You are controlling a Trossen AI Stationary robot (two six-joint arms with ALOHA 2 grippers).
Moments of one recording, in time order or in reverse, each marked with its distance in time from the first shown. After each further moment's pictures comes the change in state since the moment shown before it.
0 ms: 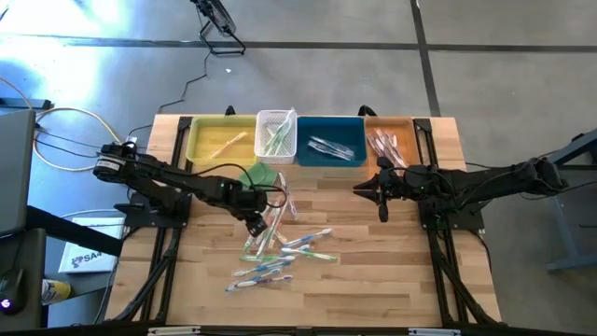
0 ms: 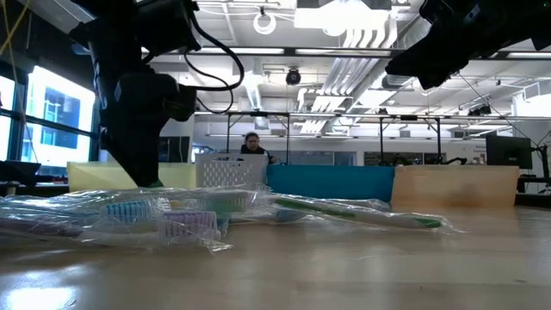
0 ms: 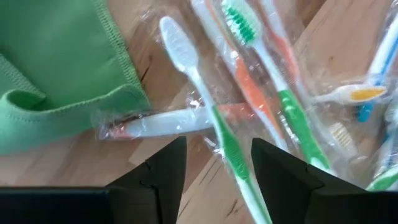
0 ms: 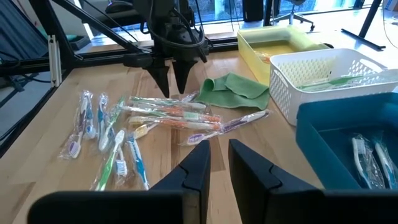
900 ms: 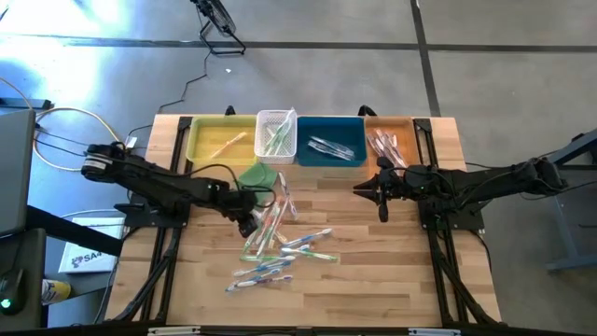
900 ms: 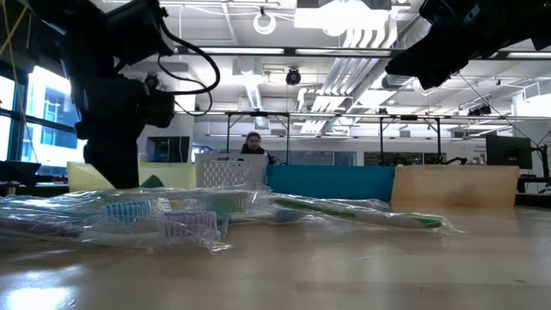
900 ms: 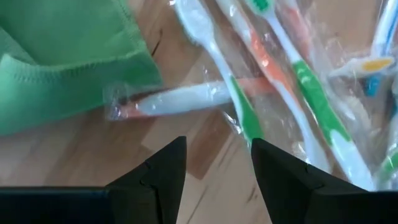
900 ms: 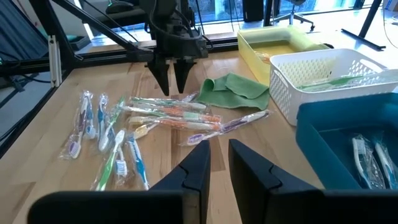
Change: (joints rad) left arm -0.002 -0.123 -0.192 0.167 0.016 0.028; right arm 0.000 0.000 0.000 0.001 0.000 0.000
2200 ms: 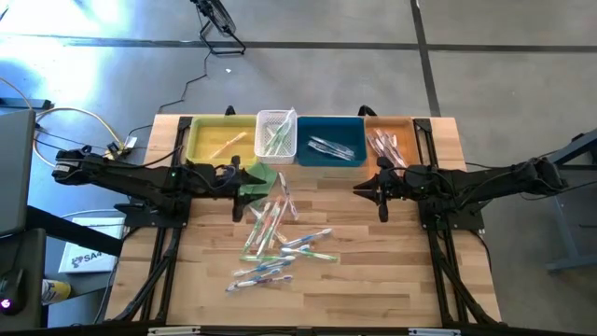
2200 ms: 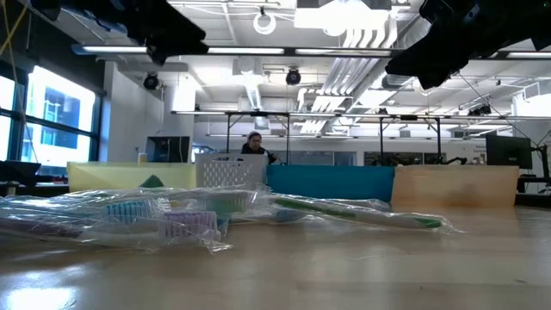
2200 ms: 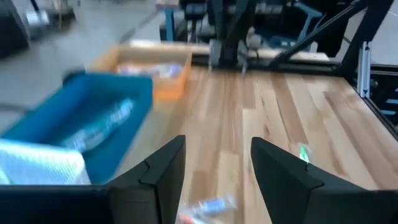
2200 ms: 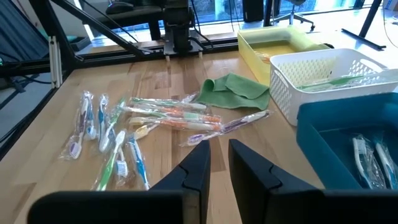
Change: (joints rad) left arm 0.009 -0.439 -0.001 0.377 -0.222 0.653; right arm 0.000 0.000 0.000 0.002 -0.001 0.003
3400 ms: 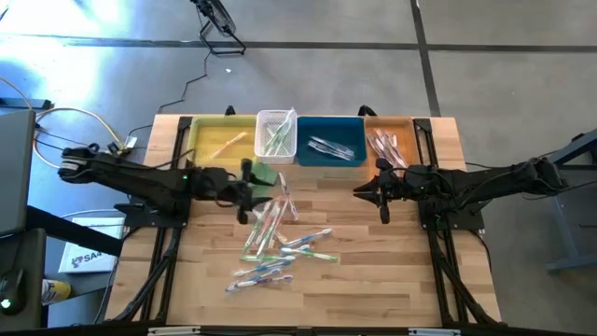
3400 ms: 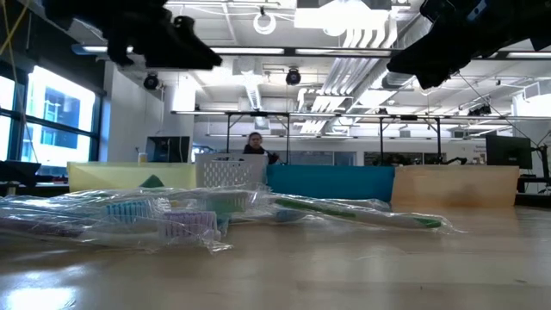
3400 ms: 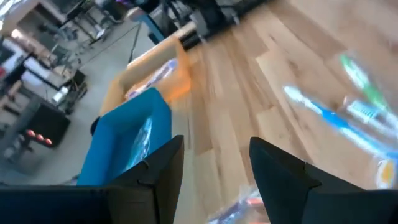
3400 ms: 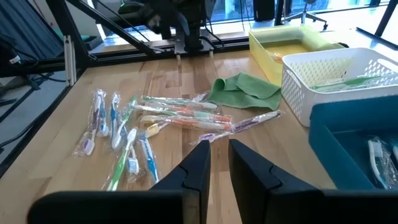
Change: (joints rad) left arm 0.000 0.137 0.012 0.048 0.001 0.586; right arm 0.000 0.000 0.000 0.001 -0.045 0.001
